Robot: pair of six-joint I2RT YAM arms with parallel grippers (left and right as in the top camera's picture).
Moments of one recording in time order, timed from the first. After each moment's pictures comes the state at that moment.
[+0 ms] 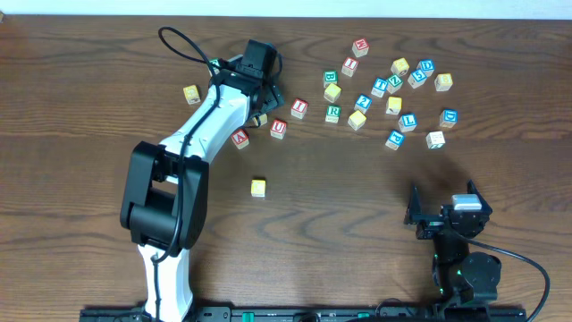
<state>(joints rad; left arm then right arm) -0.35 2.09 1.58 -0.66 -0.16 -0.78 0.03 0.01 0.01 -0.07 0.02 -0.06</state>
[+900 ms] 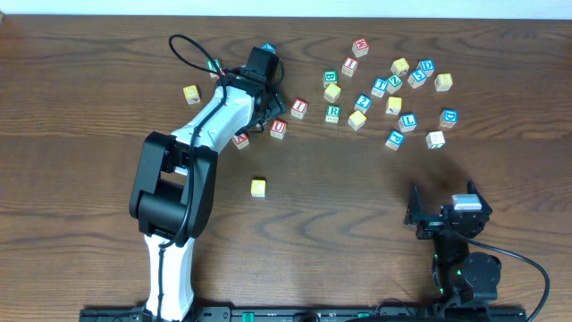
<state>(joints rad) -0.35 2.16 1.59 -0.66 -0.09 -0.80 0.03 0.01 0.01 -0.07 0.02 -0.06</state>
